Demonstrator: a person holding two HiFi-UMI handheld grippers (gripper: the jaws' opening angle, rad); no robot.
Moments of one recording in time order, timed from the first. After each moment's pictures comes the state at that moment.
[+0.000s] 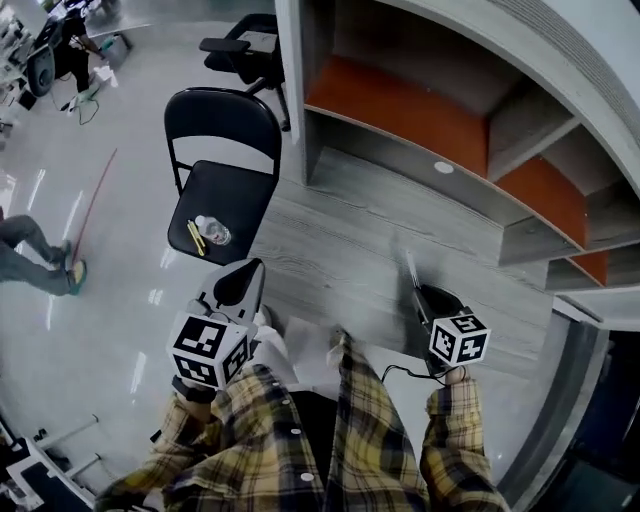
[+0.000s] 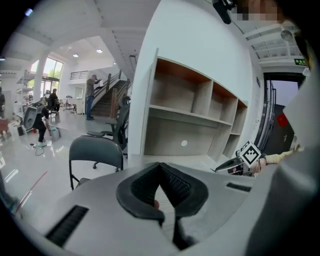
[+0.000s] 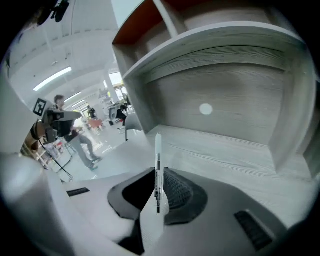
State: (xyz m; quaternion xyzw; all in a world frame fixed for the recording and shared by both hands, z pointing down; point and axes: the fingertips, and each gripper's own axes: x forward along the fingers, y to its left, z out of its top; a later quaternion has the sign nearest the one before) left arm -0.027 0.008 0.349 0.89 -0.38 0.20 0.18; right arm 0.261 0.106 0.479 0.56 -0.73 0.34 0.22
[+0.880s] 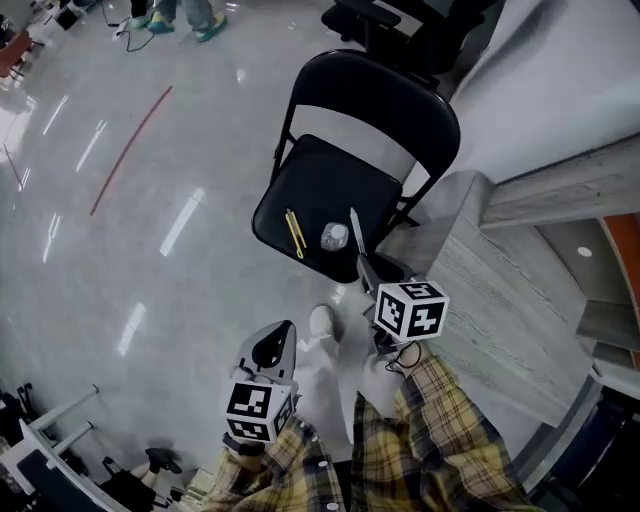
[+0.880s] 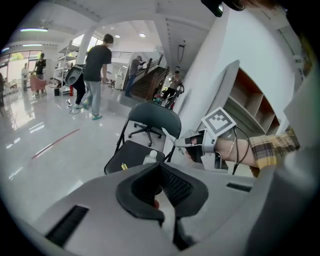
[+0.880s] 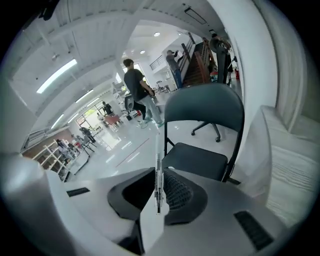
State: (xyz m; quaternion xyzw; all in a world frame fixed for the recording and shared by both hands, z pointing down) left arm -0.347 -0.025 0.513 0.78 -0.48 0.20 0.34; right arm -0.216 -0.144 0.571 0.46 -0.77 0.39 0.22
